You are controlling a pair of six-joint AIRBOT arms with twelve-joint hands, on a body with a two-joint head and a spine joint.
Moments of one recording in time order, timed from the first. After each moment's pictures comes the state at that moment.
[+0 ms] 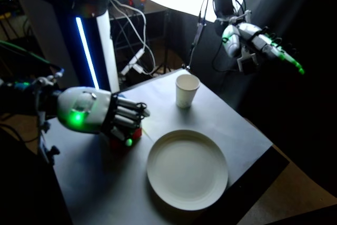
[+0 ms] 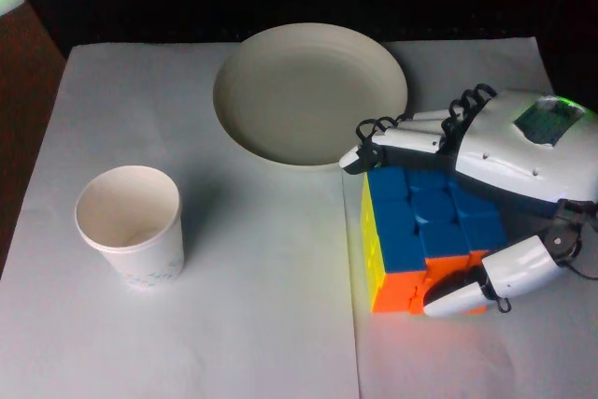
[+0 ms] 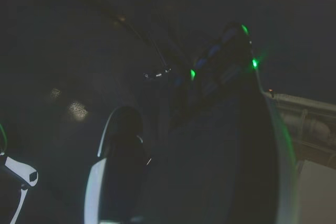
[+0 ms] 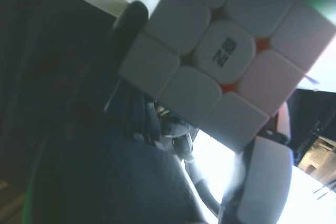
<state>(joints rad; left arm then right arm) 0.78 -0.87 1.21 -0.13 -1.04 0.74 -0.83 -0.96 1.01 -0.29 0.70 -0.65</state>
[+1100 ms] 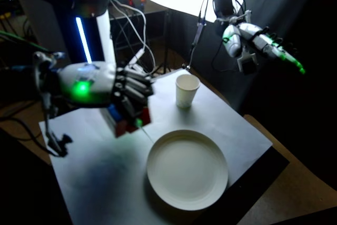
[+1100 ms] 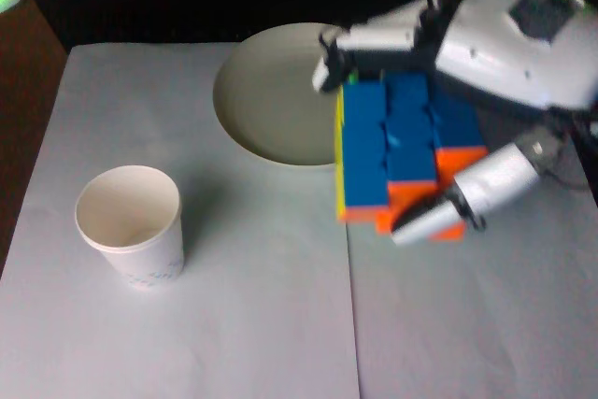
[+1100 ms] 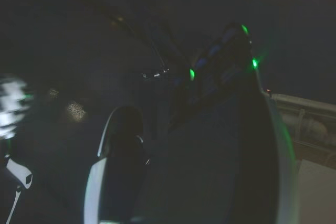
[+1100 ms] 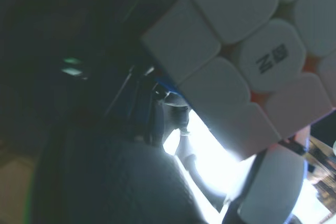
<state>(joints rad) 0.79 -0.87 1.21 -0.15 -1.05 0.74 -0.60 -0.99 1.07 -0.39 0.77 -0.66</state>
